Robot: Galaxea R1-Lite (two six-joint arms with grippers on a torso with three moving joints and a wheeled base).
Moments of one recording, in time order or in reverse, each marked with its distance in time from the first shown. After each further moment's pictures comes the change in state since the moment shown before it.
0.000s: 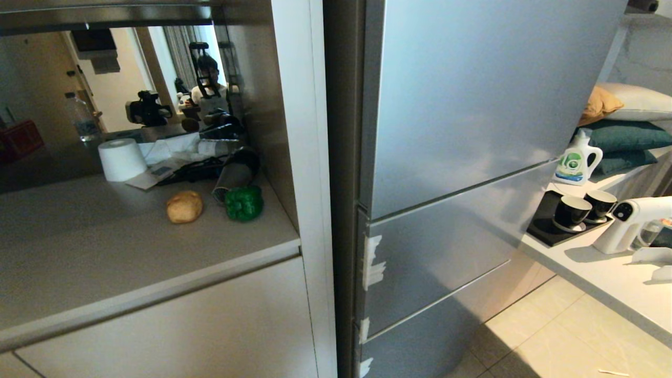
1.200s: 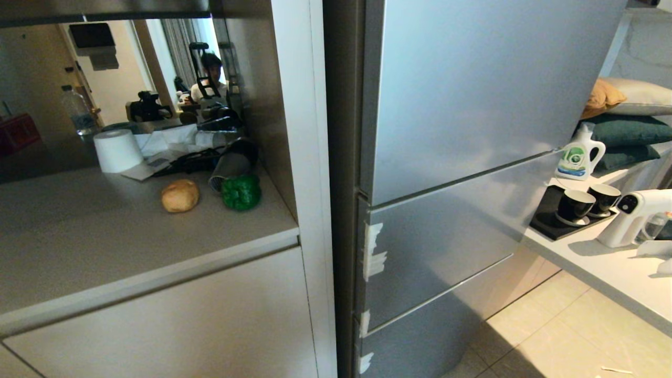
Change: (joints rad) left arm 0.000 0.000 0.000 0.000 0.000 0.000; right arm 0.000 0.000 0.000 0.000 0.000 0.000
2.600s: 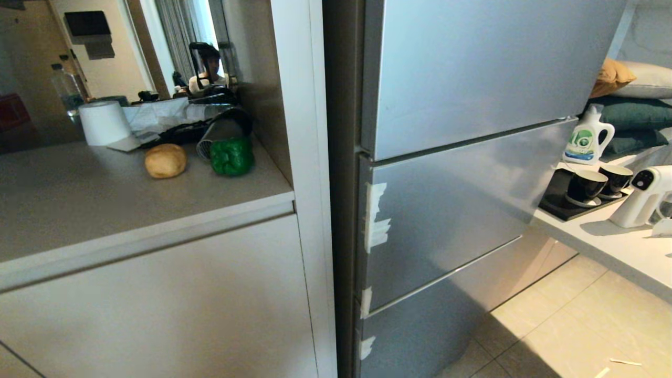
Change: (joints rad) left arm 0.000 0.000 0.000 0.000 0.000 0.002; right arm 0.000 0.000 0.000 0.000 0.000 0.000
